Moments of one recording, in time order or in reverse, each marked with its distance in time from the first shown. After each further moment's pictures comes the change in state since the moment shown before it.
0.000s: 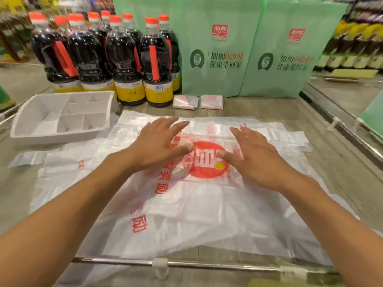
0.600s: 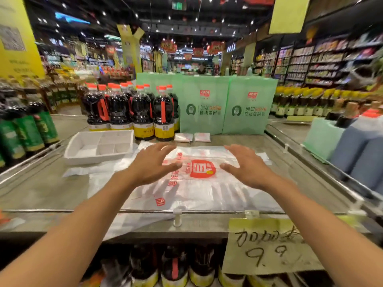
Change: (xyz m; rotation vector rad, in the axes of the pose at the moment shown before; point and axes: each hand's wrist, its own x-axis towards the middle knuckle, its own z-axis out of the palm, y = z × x) left_hand -0.096 0.018 -0.043 0.070 0.165 0.048; right_hand -0.095 -0.025 -0.042 0.006 0.238 -0.082
